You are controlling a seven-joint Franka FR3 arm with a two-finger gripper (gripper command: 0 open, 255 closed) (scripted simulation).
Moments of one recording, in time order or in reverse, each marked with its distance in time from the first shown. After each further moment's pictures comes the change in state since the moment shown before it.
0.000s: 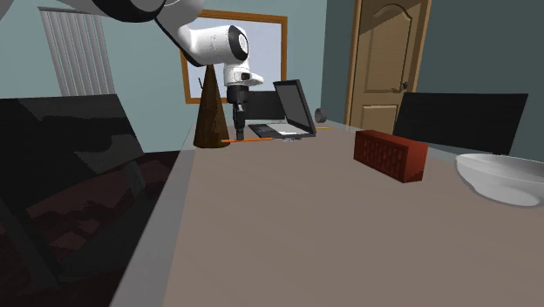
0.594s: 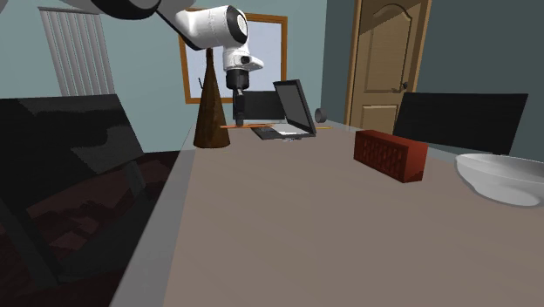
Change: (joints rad) arm 0.015 -0.013 0.004 0.103 0.008 -0.110 -0.023
